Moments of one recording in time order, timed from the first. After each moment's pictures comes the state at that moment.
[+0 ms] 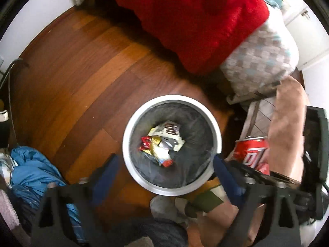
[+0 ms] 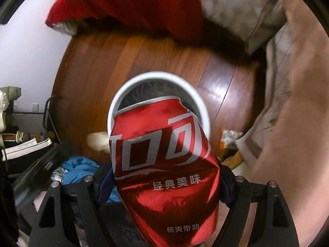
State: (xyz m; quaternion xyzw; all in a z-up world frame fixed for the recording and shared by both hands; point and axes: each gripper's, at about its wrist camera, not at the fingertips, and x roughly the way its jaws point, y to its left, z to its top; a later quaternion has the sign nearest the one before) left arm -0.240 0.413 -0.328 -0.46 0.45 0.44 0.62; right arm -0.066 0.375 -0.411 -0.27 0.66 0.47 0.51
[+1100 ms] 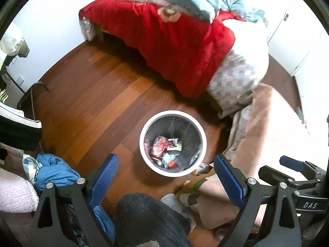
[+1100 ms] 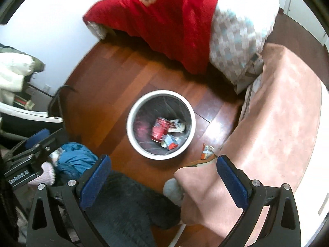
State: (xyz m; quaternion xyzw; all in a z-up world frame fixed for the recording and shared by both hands) left arm -0.265 0.312 -0.173 -0.37 0.40 0.48 0.68; right arm -0.080 0.259 -0.219 -0.30 0.52 0.57 0.57
